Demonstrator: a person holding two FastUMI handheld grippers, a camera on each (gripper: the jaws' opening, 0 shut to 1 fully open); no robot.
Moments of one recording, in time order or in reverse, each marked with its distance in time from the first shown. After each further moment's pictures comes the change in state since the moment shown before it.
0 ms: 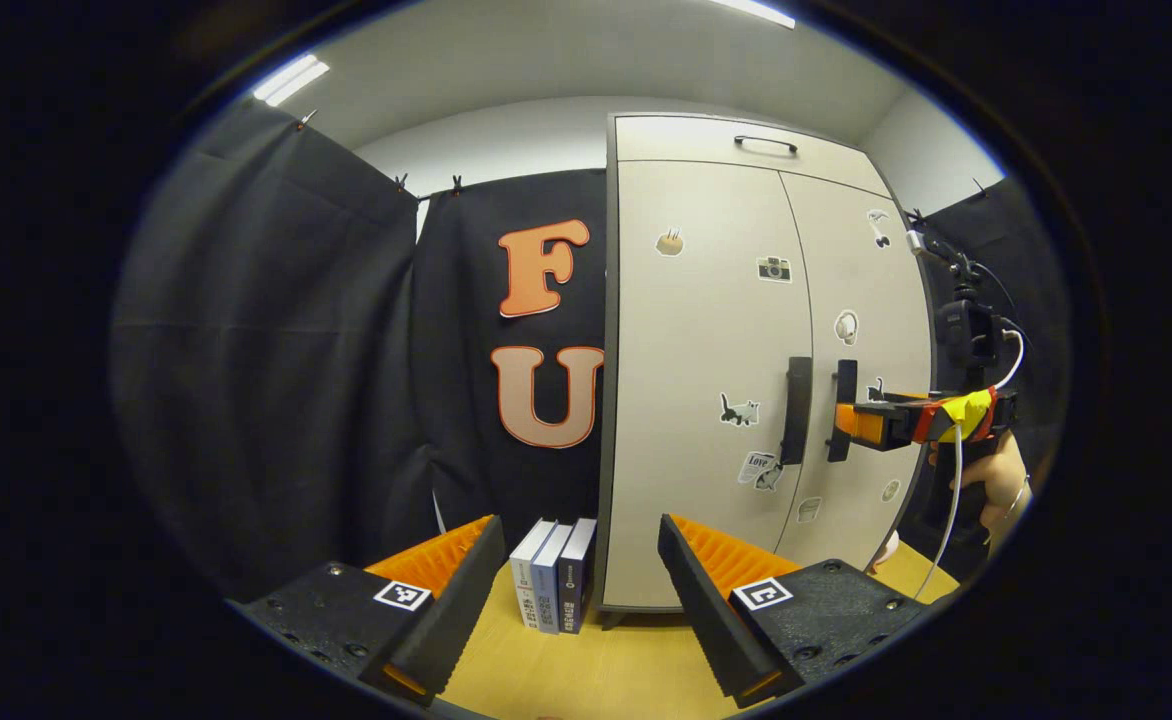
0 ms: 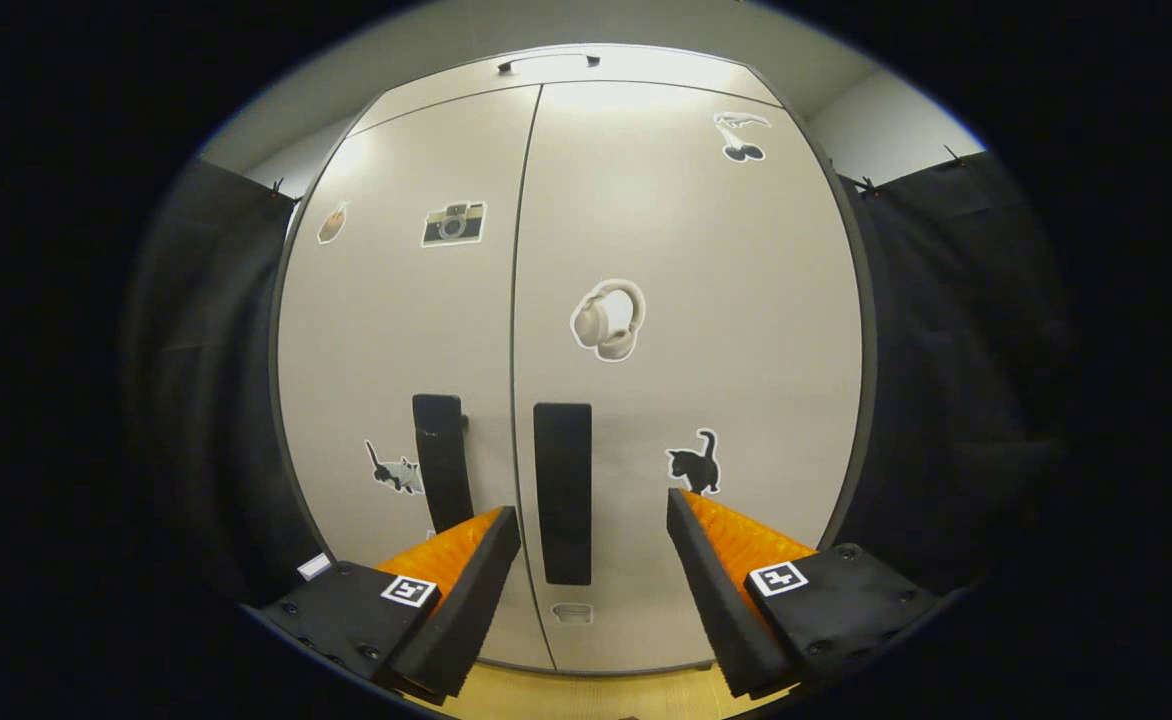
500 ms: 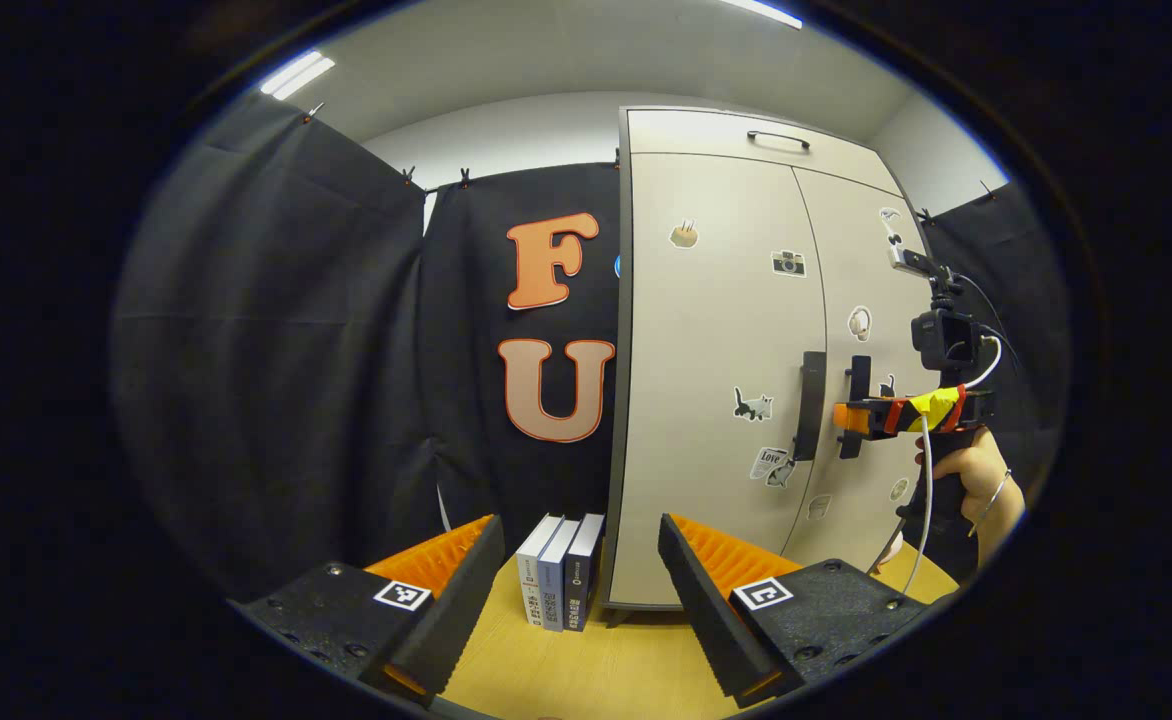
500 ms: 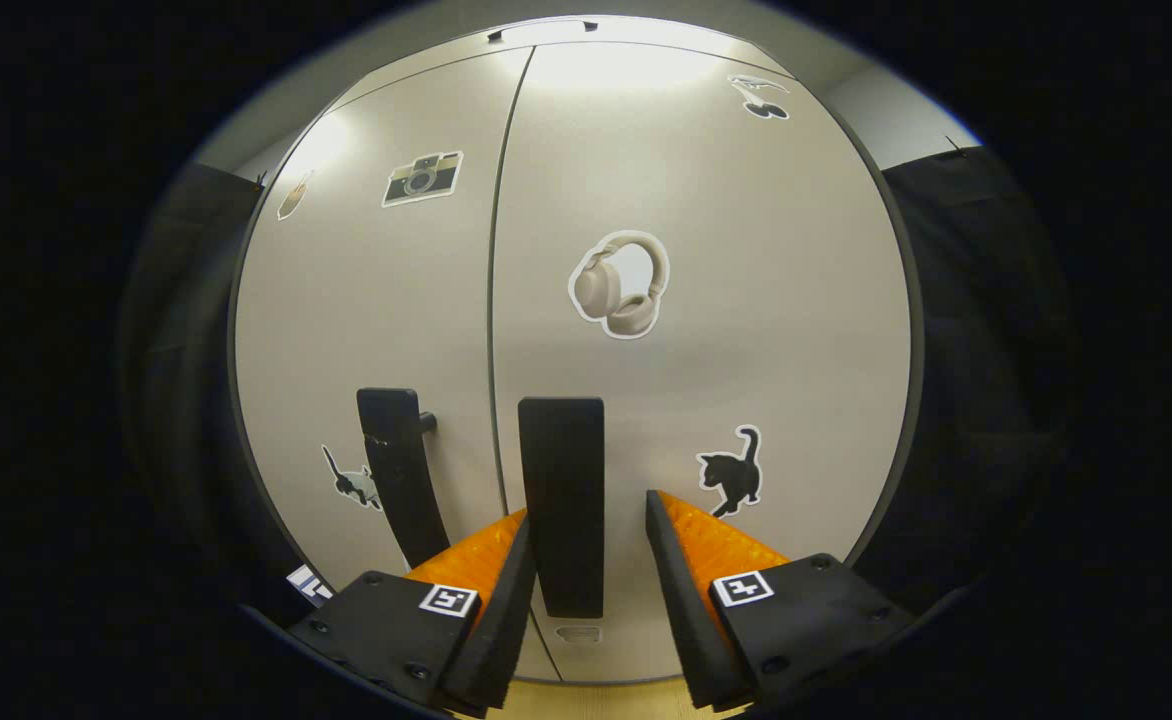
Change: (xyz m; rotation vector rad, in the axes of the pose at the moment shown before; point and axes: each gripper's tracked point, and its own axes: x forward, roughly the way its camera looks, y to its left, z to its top) left arm 0.003 0.009 -0.008 -0.015 0.023 0.010; right arm 0.041 0.008 -0.009 0.015 0.043 -0.004
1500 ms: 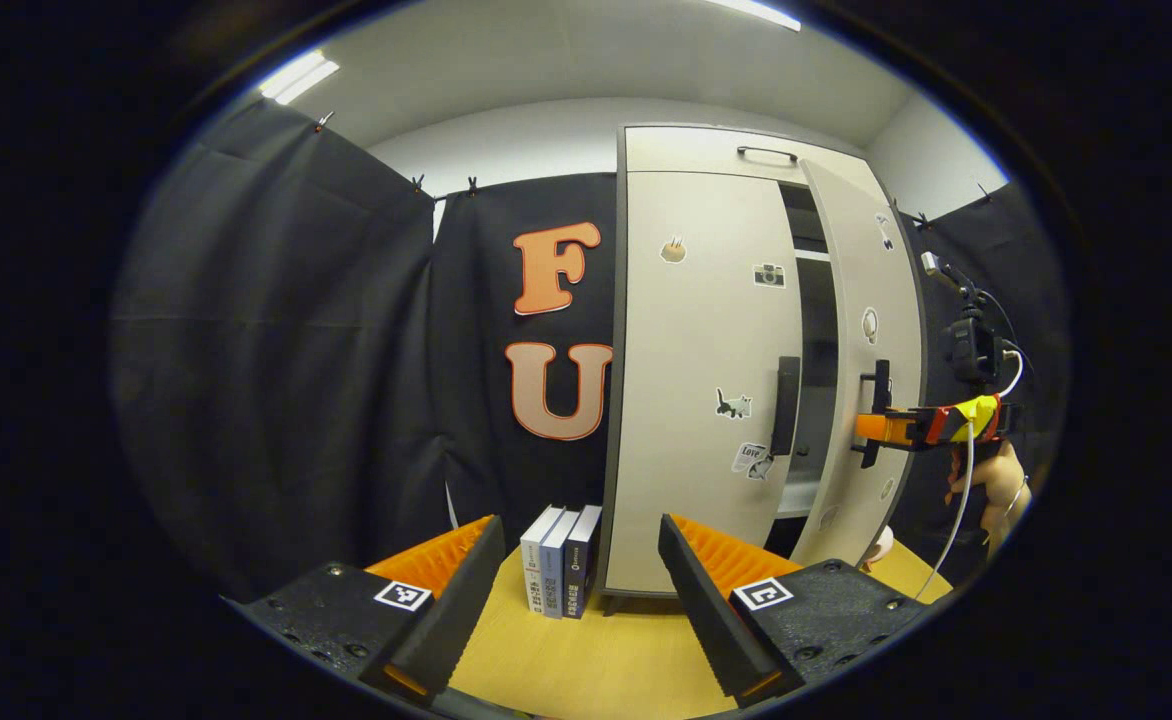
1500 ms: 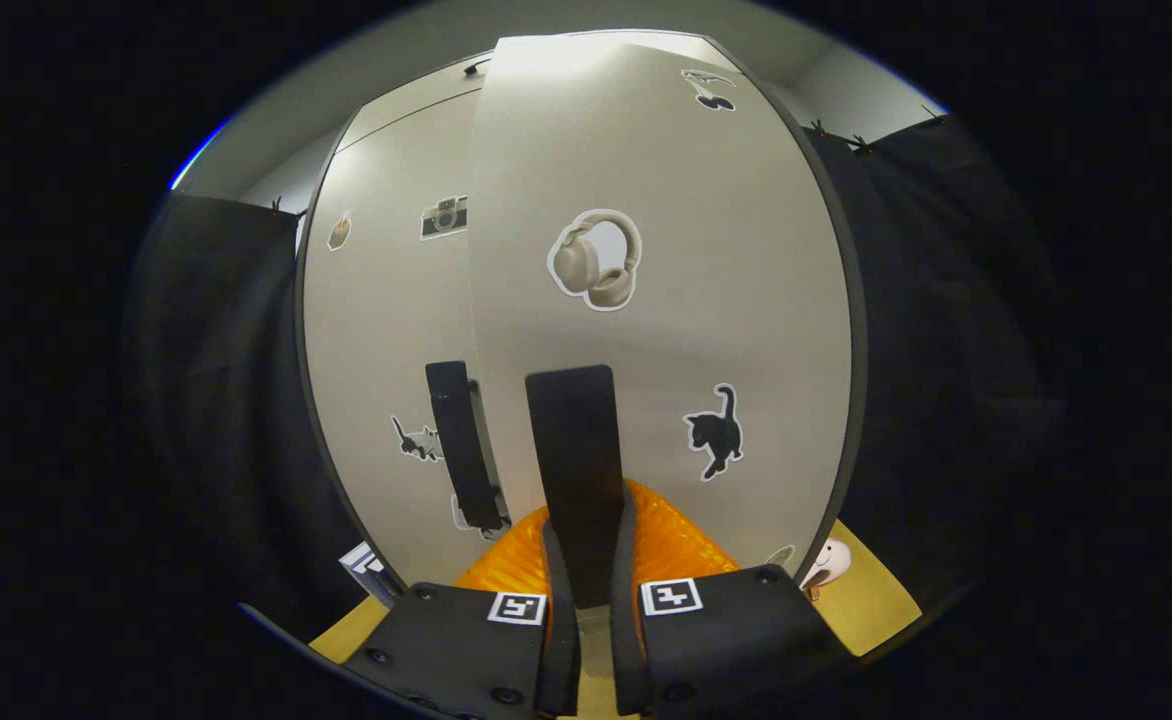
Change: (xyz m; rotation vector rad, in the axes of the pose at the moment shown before) left arm -0.056 -0.011 0.006 -0.012 -0.011 0.001; right arm -0.049 -0.006 -0.005 0.035 0.028 0.108
